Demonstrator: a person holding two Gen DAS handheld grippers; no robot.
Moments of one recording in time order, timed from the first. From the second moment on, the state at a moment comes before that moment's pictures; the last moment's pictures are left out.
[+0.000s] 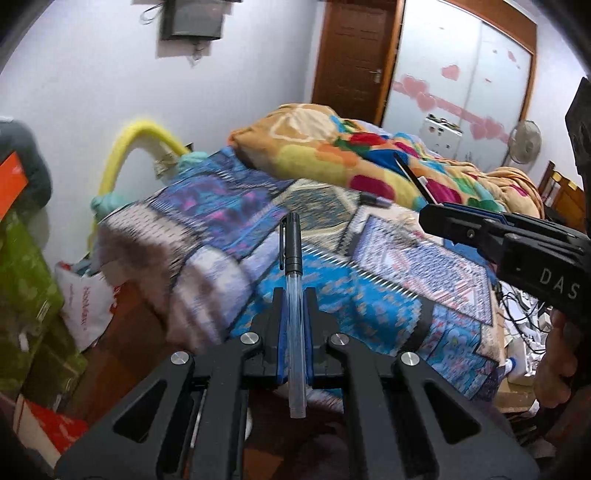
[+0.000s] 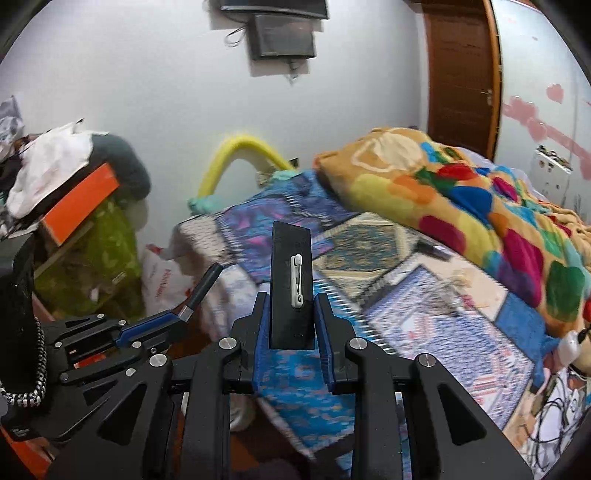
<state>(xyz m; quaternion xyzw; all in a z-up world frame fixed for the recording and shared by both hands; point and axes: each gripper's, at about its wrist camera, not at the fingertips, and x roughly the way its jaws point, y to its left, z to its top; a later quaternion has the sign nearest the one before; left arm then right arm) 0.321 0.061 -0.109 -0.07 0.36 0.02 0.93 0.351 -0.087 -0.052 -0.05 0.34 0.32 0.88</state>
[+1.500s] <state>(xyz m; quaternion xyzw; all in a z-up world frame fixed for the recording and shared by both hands) 0.271 0.223 -0.301 -0.20 0.52 0.13 0.82 0.327 0.100 -0.236 -0.17 0.55 0.42 0.70</state>
